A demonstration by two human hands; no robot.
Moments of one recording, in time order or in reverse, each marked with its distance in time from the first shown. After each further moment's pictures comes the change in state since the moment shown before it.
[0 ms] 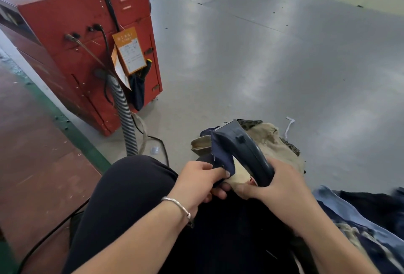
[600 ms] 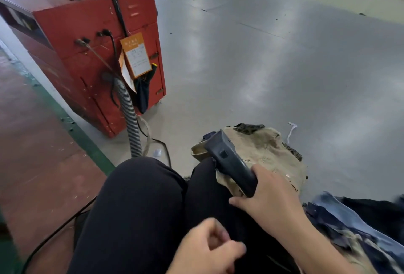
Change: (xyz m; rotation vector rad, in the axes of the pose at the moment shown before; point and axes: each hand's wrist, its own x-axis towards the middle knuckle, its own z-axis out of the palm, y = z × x) left_hand -0.078 -0.056 -0.002 0.195 -0.203 0.085; right_hand -0.005 -0.012 0.022 -0.376 -0.007 -0.070
